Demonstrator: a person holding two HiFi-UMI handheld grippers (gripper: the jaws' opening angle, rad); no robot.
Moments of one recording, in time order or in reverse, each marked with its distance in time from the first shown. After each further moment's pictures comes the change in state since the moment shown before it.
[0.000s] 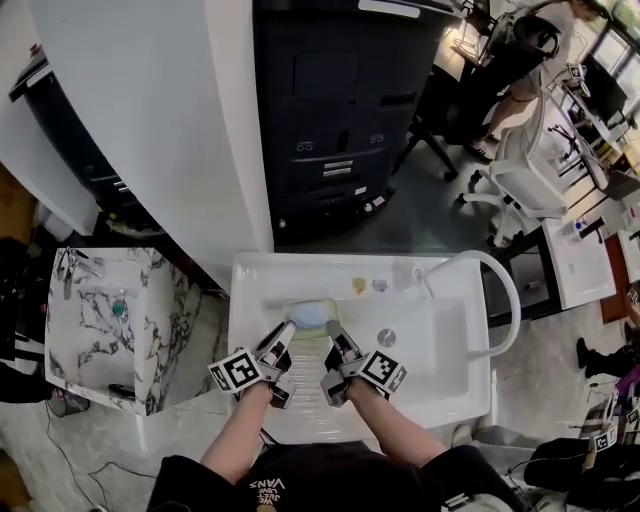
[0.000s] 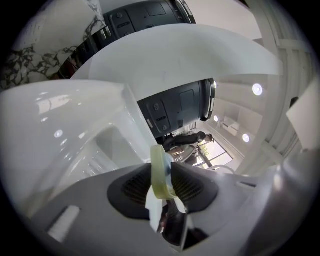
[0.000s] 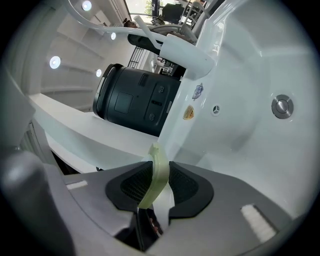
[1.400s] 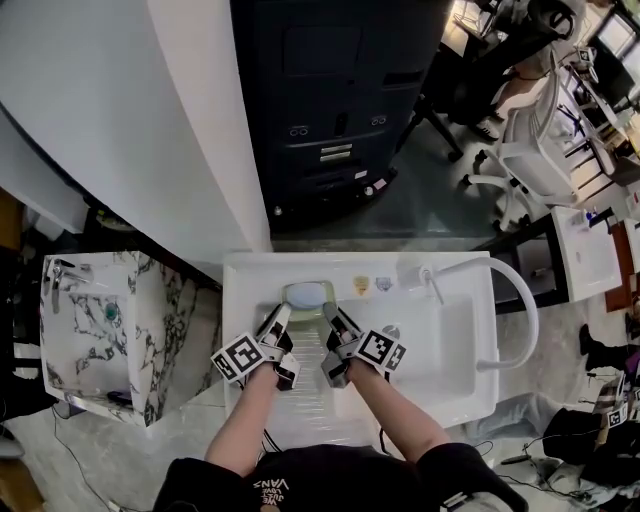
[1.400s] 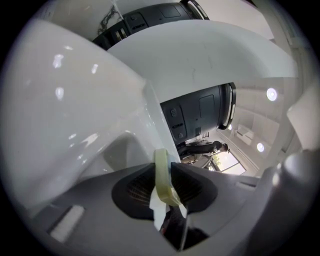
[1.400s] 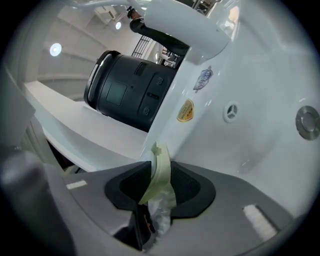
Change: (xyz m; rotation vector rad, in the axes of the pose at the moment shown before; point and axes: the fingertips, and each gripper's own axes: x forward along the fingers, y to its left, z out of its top) left arm 0.045 0.055 0.027 -0.080 -0.086 0.130; right arm 0.057 -0.033 0.021 -0.088 0.072 -0.036
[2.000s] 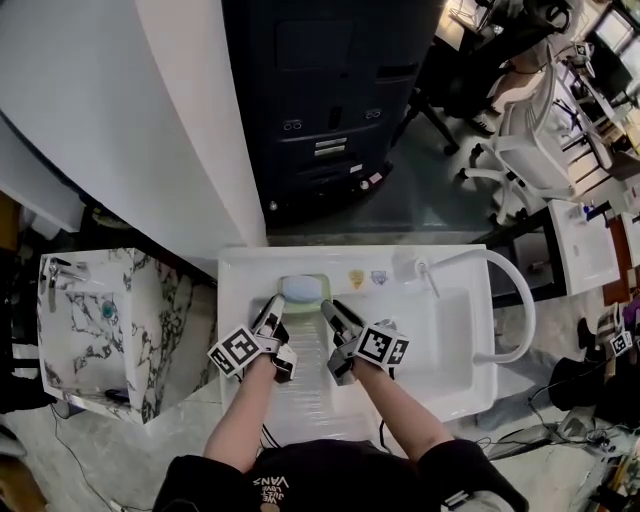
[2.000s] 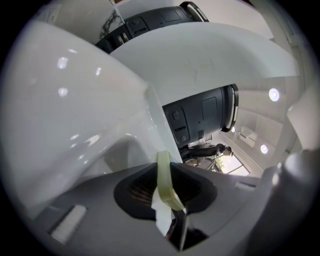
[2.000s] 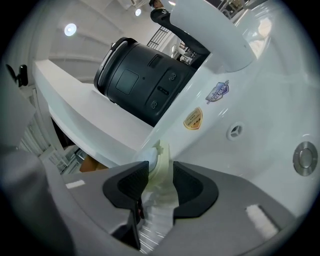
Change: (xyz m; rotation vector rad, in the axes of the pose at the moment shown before) left arm 0.003 0.004 0.006 -0.006 -0.040 0.034; right arm -0.011 0.003 0.001 -0.178 0.084 0.005
